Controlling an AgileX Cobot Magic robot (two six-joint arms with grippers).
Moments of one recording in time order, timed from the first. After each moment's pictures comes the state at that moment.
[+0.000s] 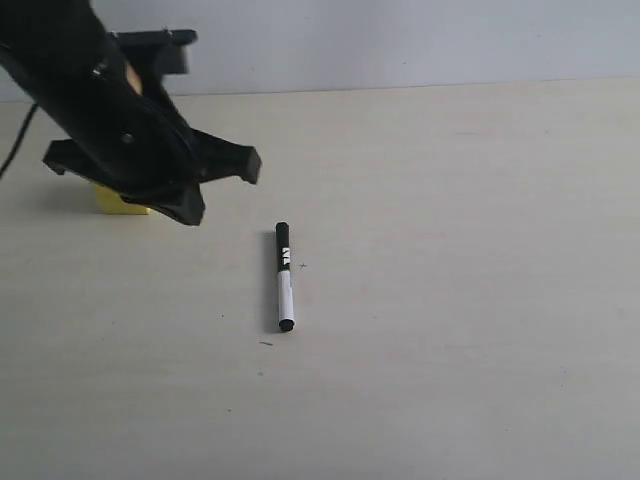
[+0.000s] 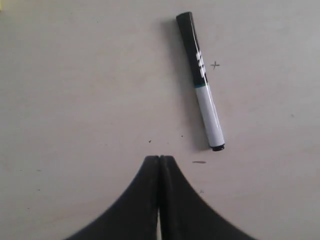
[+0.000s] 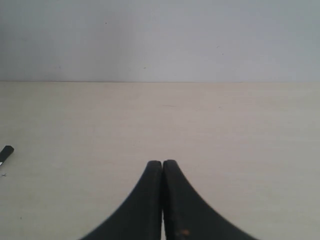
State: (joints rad) left arm -0.62 1.68 -1.22 -0.02 0.90 -0.38; right arm 0.10 0.01 0.00 0.16 0.29 -0.14
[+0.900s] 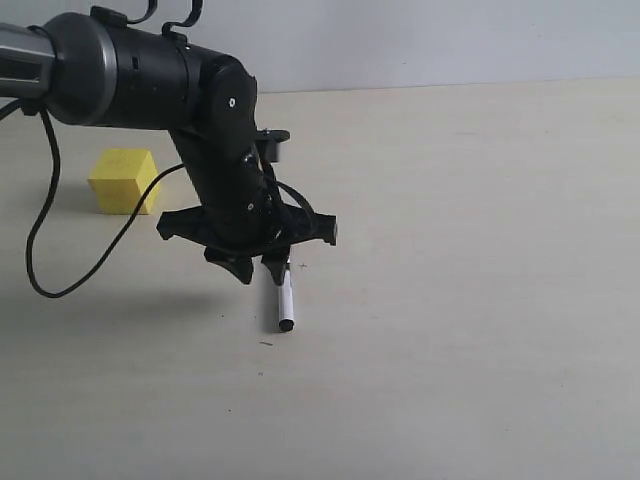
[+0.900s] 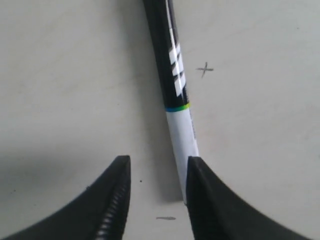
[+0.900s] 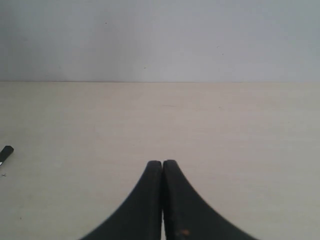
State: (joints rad) left arm -0.69 2.05 -1.38 -0.08 0.87 -0.46; right arm 0.10 0.01 0.00 0.16 0.29 -0.14
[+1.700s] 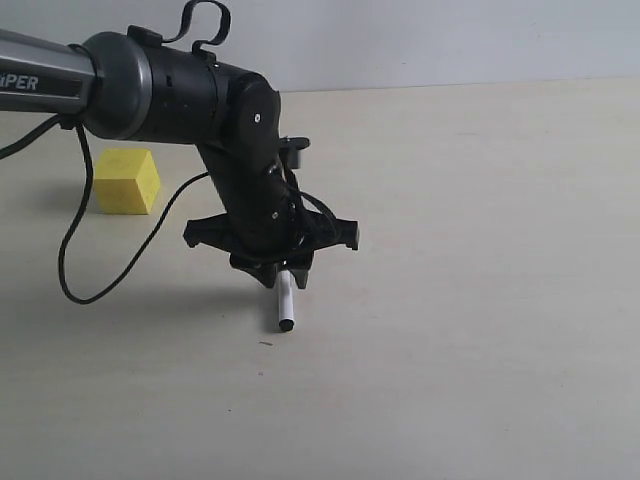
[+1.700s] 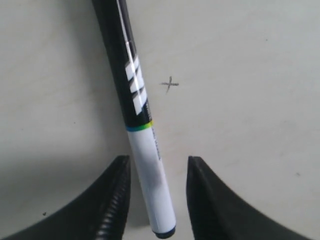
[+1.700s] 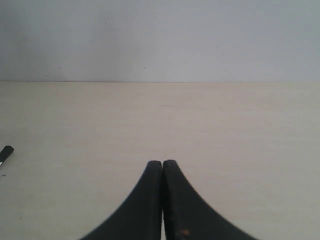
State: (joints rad) left arm -0.71 2.10 -1.41 -0.11 0.82 -0.47; right arm 0.10 0.01 0.00 0.16 0.29 -0.14
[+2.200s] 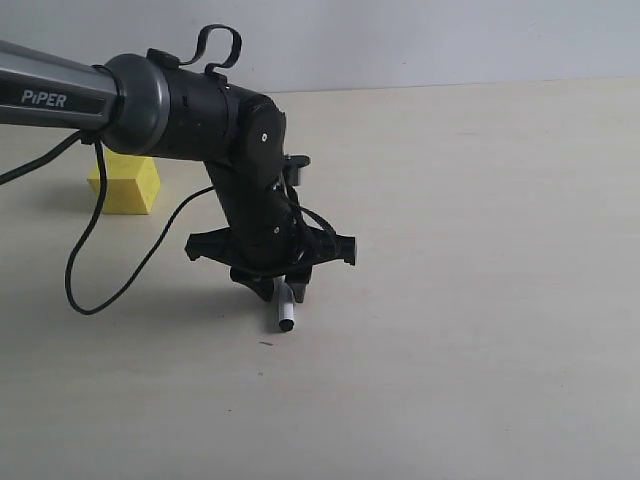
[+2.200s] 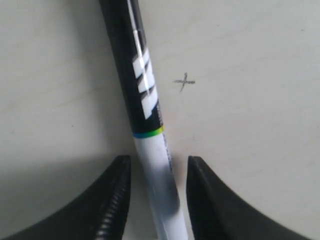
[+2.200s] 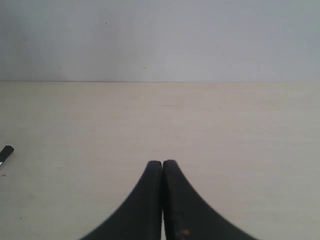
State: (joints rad) left arm -0.71 2.14 -1.41 -0.11 0.82 -0.47; right arm 0.10 0.01 0.00 0.16 0.29 -0.14
